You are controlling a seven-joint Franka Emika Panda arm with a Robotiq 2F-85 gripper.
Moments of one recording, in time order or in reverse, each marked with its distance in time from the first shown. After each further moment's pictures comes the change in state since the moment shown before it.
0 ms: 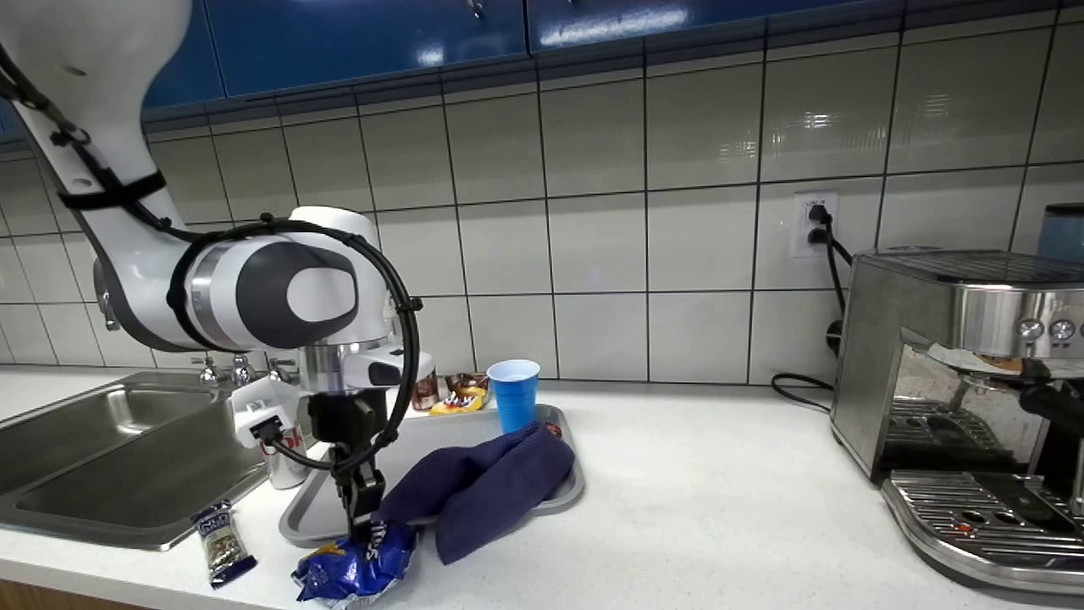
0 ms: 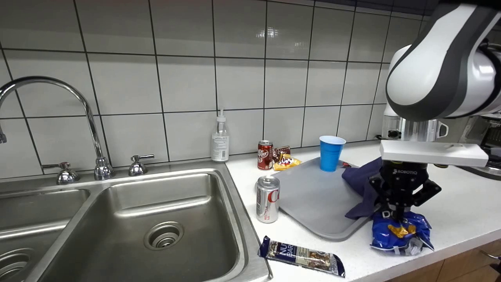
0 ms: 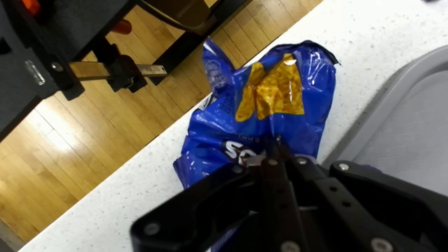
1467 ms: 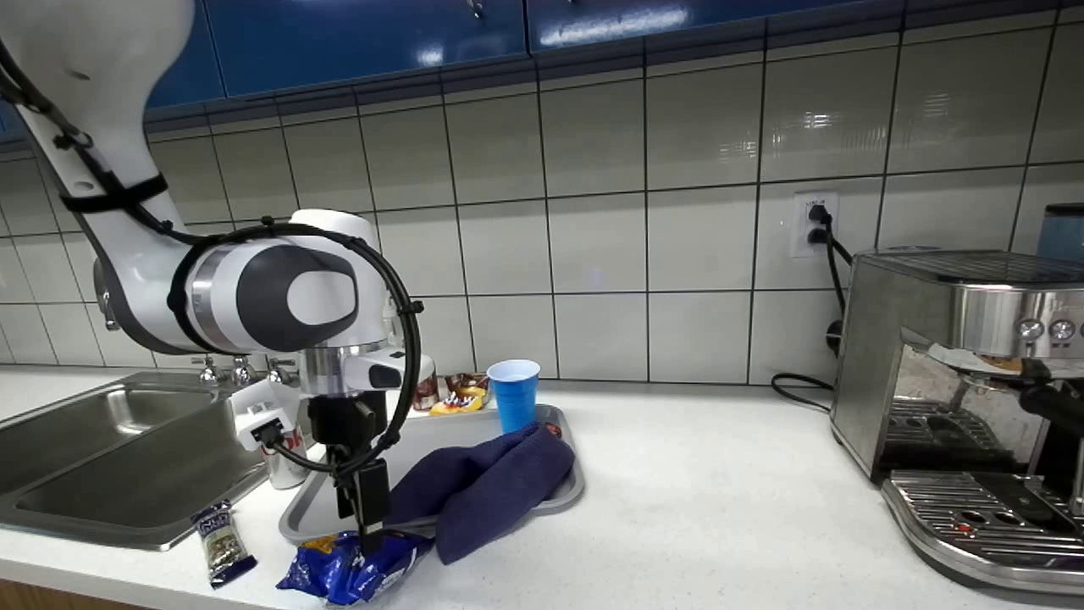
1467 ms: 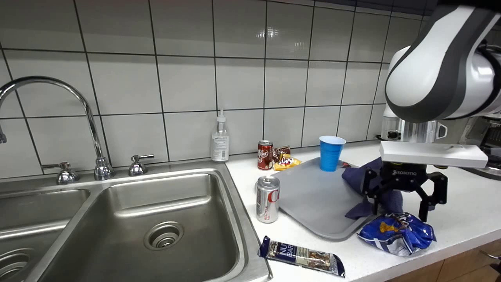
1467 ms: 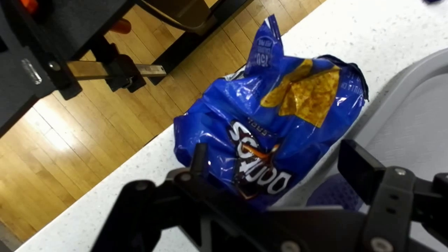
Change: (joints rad) arm 0.000 0.010 0.002 0.002 0.004 0.007 -0.009
